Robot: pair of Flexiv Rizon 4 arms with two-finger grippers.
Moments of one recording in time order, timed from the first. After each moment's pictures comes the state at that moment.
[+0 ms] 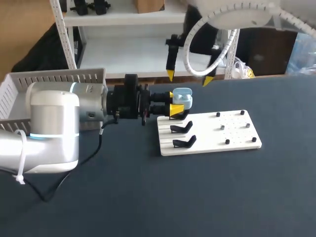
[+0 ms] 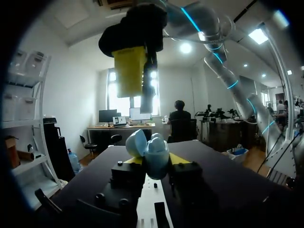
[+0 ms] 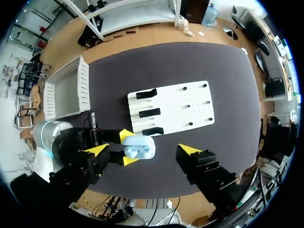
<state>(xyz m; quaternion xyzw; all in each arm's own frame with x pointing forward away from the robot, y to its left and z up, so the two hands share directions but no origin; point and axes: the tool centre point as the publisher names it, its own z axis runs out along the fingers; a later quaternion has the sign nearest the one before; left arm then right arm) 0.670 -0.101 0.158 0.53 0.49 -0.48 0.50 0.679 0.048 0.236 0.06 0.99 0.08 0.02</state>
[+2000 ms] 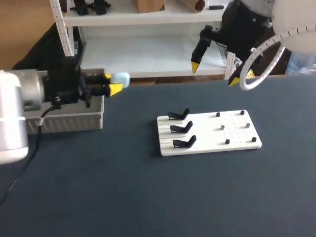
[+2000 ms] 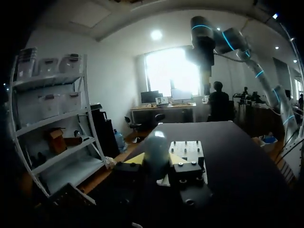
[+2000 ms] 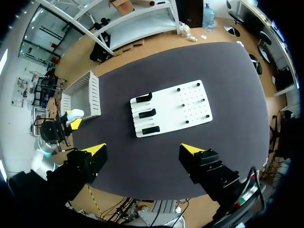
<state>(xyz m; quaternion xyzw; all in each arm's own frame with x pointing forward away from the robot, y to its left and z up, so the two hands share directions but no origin) 0.737 0.078 0.171 0.46 0.63 -0.31 0.54 0.647 0.001 0.266 0.08 0.98 0.17 0.08</state>
